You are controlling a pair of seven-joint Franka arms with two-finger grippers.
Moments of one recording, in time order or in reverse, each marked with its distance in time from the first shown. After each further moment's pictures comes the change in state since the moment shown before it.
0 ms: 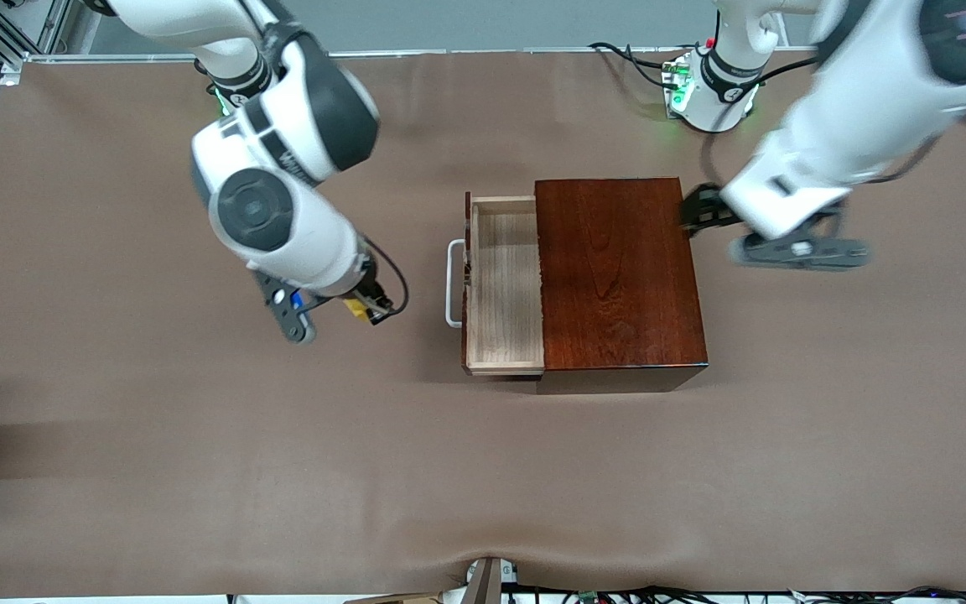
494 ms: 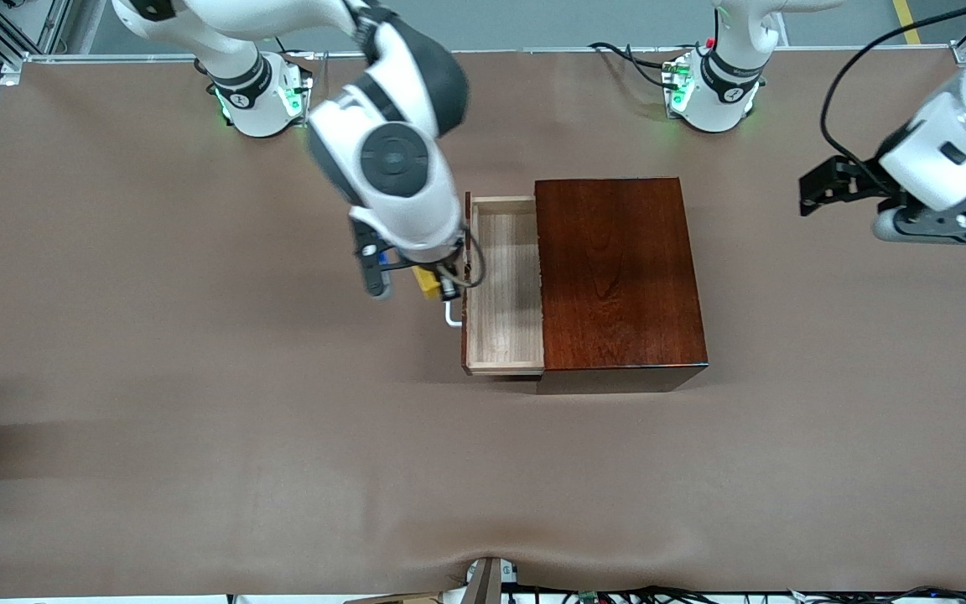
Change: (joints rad) left arm 0.137 -0.130 0.107 -0.024 0.001 -0.148 0.316; right arm 0.162 0.022 0.000 0.007 -0.045 0.072 0.489
